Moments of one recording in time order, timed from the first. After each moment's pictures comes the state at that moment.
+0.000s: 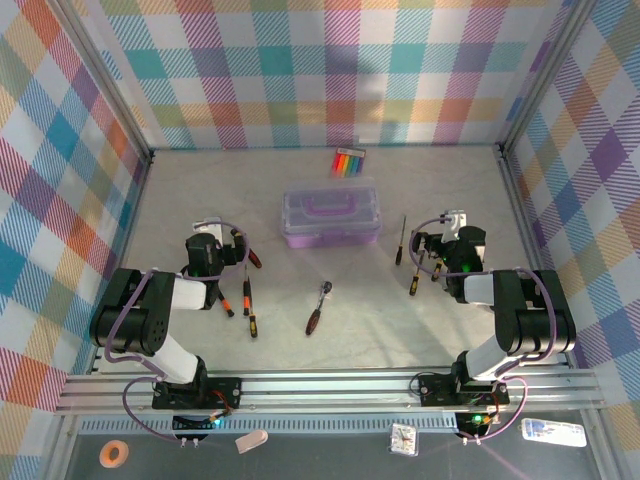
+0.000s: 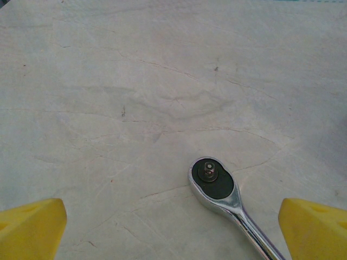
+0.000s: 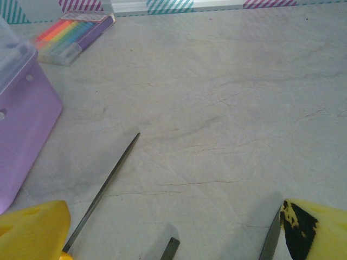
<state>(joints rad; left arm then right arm) -0.09 1.58 0.41 0.74 -0.15 -0.09 0.00 1.54 0.42 0.71 -0.16 0.02</state>
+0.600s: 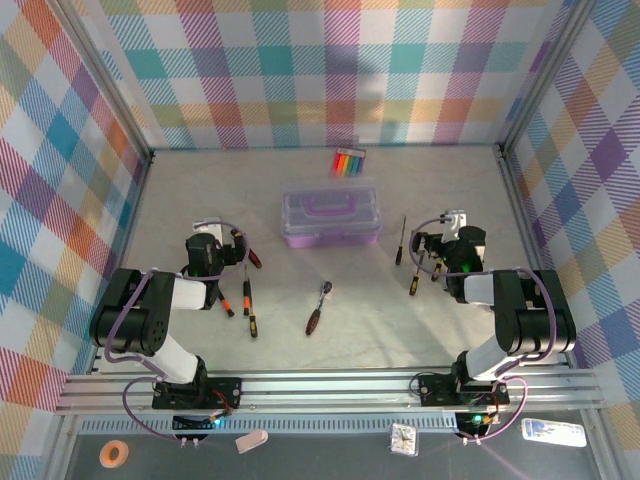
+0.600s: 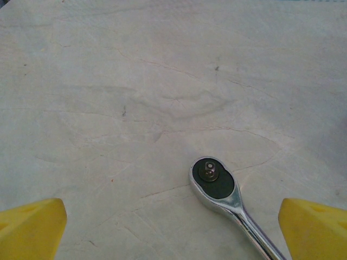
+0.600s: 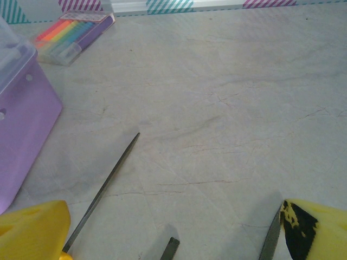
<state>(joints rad) -0.09 1.57 0.41 0.72 -0.15 -0.09 0.00 1.54 0.42 0.69 -0.16 0.02</state>
